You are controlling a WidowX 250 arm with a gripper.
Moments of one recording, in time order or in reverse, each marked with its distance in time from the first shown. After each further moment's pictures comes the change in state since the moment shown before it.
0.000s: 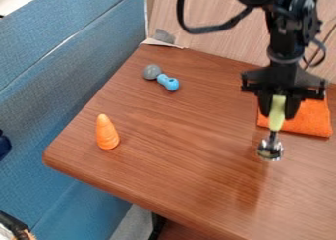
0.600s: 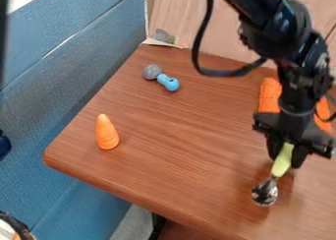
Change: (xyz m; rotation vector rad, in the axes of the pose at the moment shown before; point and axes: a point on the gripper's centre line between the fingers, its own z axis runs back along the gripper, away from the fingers) arm -0.044 -0.021 -0.042 -0.026 0.078 -0.255
